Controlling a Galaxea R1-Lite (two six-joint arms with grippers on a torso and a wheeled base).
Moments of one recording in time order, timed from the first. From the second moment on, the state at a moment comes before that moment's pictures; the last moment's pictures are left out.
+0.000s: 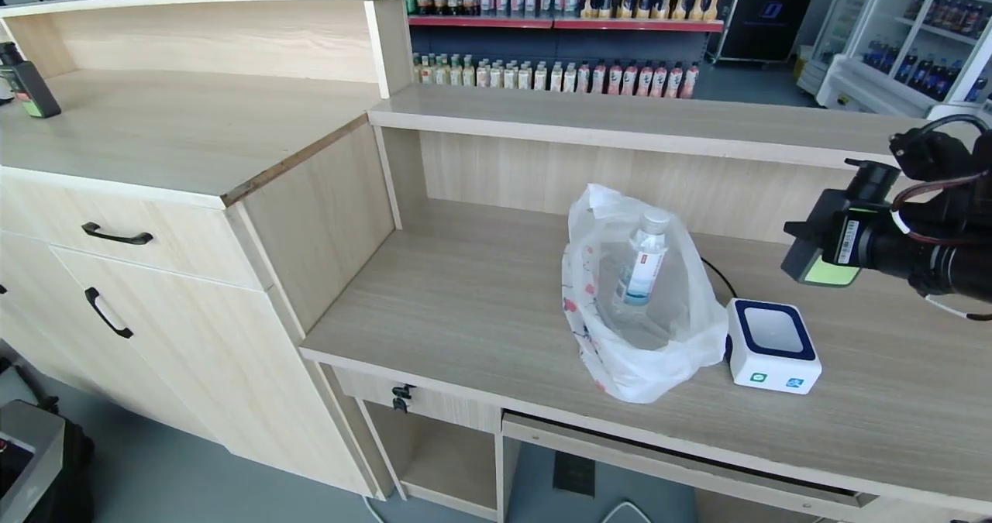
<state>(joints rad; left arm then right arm) 0.00 0.00 0.00 0.04 0.08 0.07 -0.01 1.57 -0.92 -0.39 0.03 0.05</state>
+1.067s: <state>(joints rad) 0.00 0.00 0.00 0.03 0.08 0.07 -0.01 1.69 -1.35 0.27 -0.15 0.11</state>
